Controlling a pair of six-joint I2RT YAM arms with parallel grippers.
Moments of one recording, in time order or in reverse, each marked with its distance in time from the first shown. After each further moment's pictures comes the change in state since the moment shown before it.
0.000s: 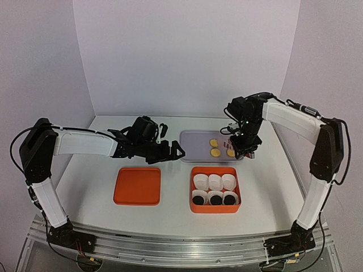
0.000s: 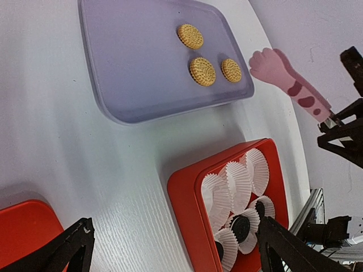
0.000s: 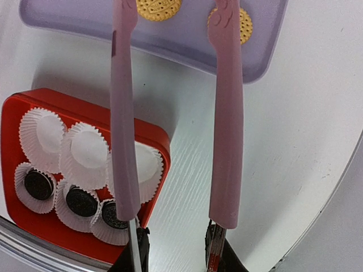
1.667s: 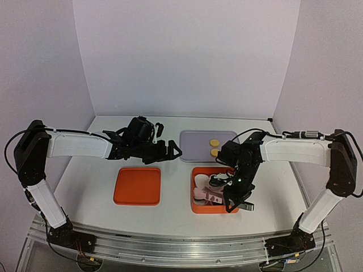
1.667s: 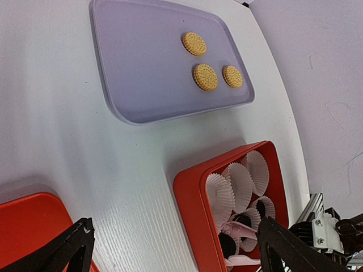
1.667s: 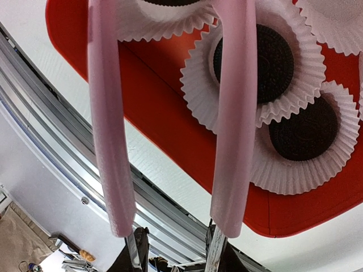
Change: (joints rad) left arm 0.000 -0.061 -0.055 0.014 -0.035 -0.012; right arm 0.282 -0.178 -0.516 0.135 -0.405 -0.106
